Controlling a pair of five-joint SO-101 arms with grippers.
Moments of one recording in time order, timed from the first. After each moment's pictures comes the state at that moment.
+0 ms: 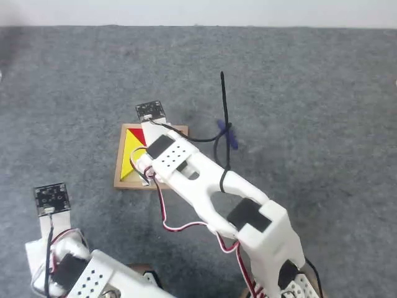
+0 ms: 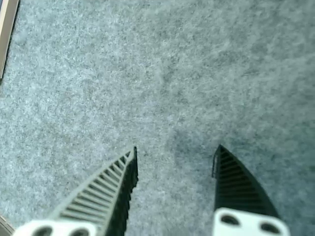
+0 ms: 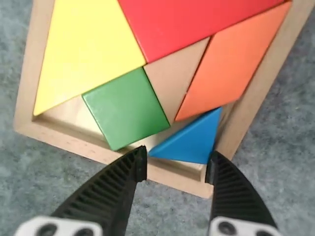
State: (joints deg) left arm -66.5 -103.1 97.0 75.6 -38.3; right arm -52.0 28.8 -5.0 64.0 -30.3
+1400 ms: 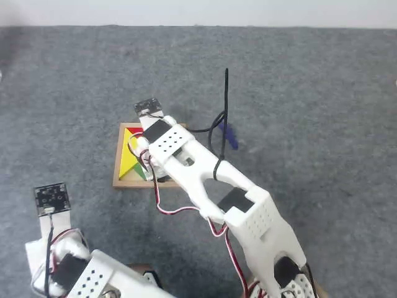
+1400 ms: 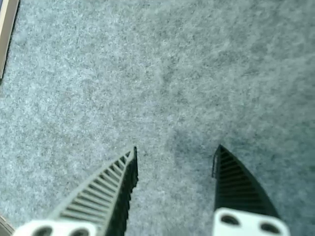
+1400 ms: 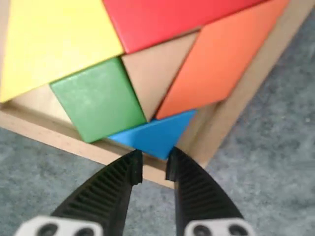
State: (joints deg) left arm -66.5 -103.1 97.0 75.6 -38.3; right arm -48.7 39.7 -23.2 78.6 -23.4
